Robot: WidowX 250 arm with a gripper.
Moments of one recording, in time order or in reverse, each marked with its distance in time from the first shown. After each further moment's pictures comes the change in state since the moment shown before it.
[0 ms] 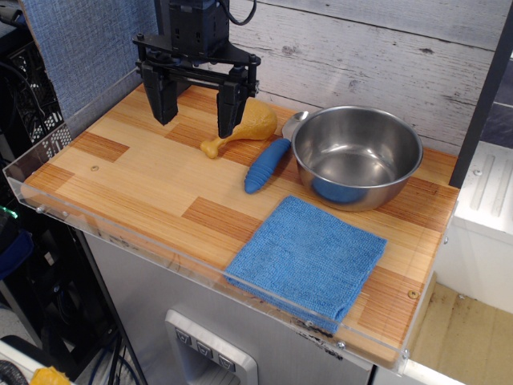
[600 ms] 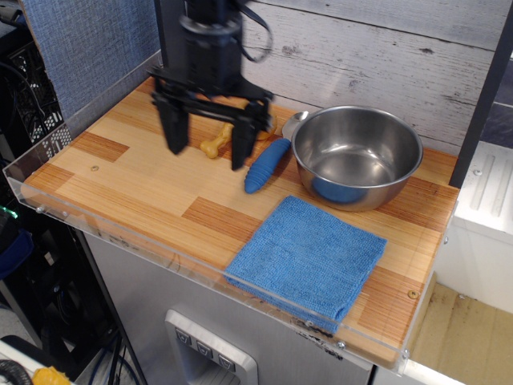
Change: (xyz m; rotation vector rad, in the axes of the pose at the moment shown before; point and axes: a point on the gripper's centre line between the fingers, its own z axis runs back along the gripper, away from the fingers) arm -0.012 -0.021 -0.023 0.016 0.052 -0.031
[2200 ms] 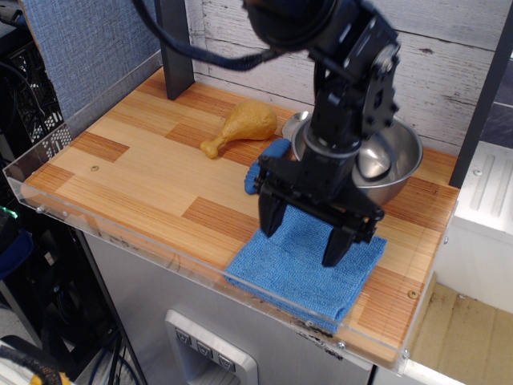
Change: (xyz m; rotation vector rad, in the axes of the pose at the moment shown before) arm -0.018 -0.094 -0.049 0.061 -0.083 -0.153
